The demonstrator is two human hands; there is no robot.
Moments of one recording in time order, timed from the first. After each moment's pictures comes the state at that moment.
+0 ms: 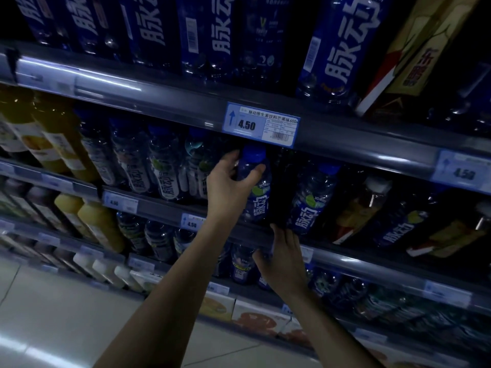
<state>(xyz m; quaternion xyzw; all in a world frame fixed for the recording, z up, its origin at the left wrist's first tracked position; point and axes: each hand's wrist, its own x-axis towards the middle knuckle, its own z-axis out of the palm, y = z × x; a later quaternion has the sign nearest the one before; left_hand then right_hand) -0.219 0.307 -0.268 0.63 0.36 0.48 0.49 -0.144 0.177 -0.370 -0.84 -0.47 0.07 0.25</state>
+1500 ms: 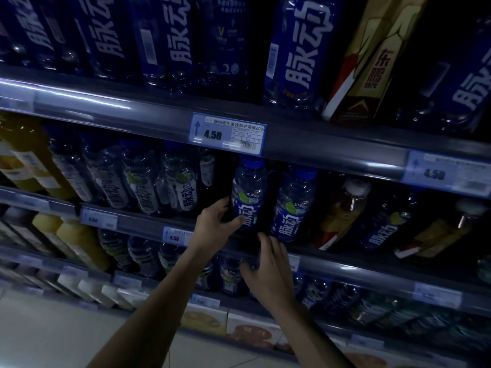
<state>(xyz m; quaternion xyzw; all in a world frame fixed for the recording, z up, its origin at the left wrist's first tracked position) -0.217 0.317 -0.344 0.72 0.35 0.28 0.52 -0.137 0.174 -0.372 -0.83 -0.47 0.10 0.29</state>
